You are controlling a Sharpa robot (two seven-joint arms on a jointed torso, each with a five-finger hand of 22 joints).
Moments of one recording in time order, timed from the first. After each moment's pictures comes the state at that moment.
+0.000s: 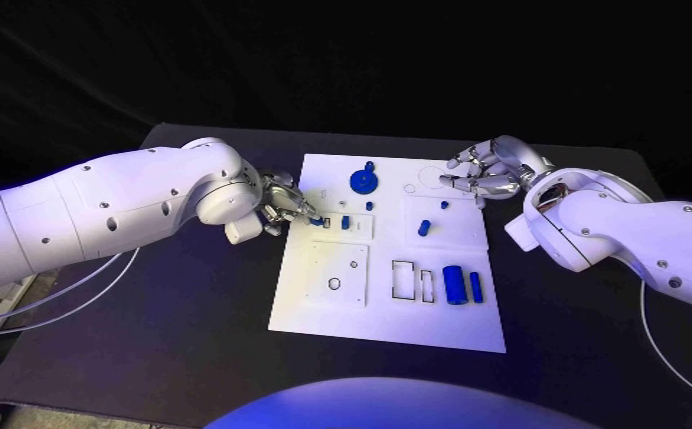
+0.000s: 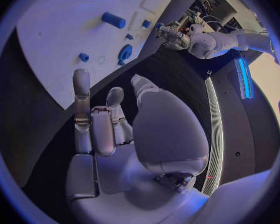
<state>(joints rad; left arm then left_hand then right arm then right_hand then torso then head) 1.23 -0.85 -0.07 1.47 -0.64 0.05 -0.57 1.18 -0.19 0.73 0.15 0.26 0.79 0.07 0.85 0.63 1.34 -0.02 1.17 0.93 1.47 -0.07 1.57 1.31 0.12 1.39 0.04 0.95 1.31 1.25 -0.90 -0.15 1.62 -0.91 -0.52 -0.20 1.33 -0.17 0.19 0.29 0.29 0.82 0.15 0.23 0.37 1.09 0.06 1.01 0.76 1.46 -0.01 1.38 1.19 0.17 1.18 0.10 0.64 0.88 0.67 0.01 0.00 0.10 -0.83</state>
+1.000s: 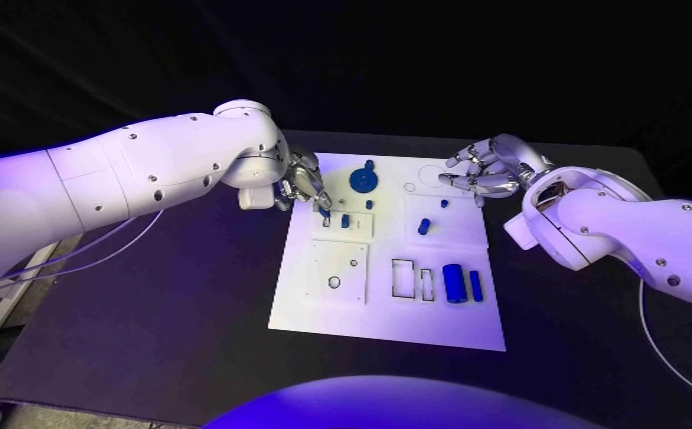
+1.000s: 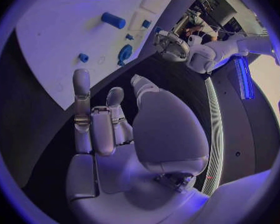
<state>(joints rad) 1.33 -0.69 -0.07 1.35 -0.88 0.34 -0.61 1.11 -0.22 0.67 0.10 0.65 0.84 0.07 0.85 0.70 1.37 -0.03 1.20 0.98 1.47 -0.08 1.57 1.31 0.12 1.40 0.02 1.01 1.31 1.25 -0.89 -0.15 1.62 -0.91 -0.52 -0.20 1.33 -0.17 0.19 0.29 0.29 0.82 0.15 0.23 0.38 1.09 0.06 1.01 0.76 1.46 -0.01 1.38 1.20 0.17 1.18 0.10 0.64 0.88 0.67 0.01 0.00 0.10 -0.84</state>
